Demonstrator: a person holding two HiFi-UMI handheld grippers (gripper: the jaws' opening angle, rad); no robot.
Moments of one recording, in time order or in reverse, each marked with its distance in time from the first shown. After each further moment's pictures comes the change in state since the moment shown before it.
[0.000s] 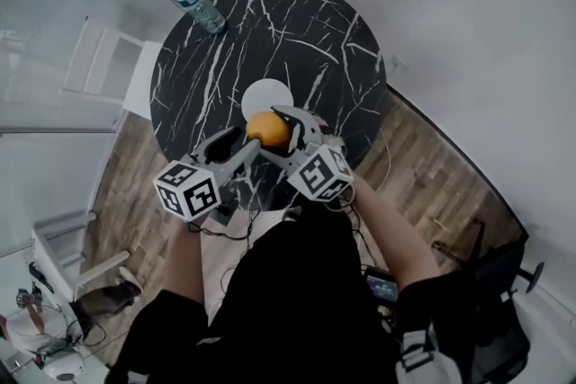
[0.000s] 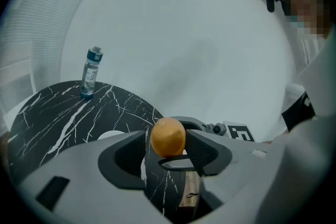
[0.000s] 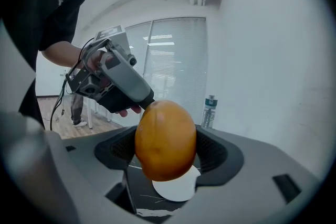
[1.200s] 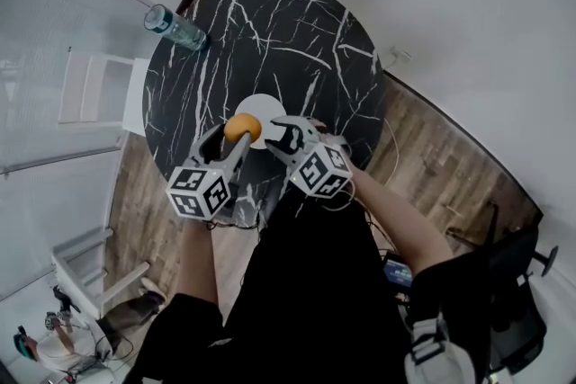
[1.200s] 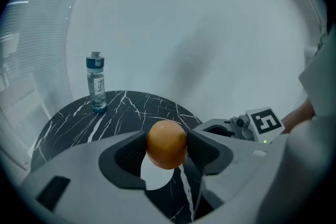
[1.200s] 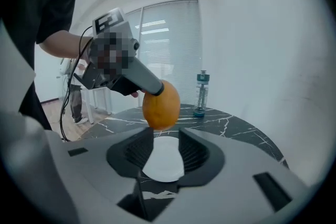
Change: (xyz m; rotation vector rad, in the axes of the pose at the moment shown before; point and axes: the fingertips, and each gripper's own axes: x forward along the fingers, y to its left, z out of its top) left arm 0.062 0.078 0.014 0.183 0.076 0.241; right arm 0.024 -0.042 -0.078 0.088 0.139 0.020
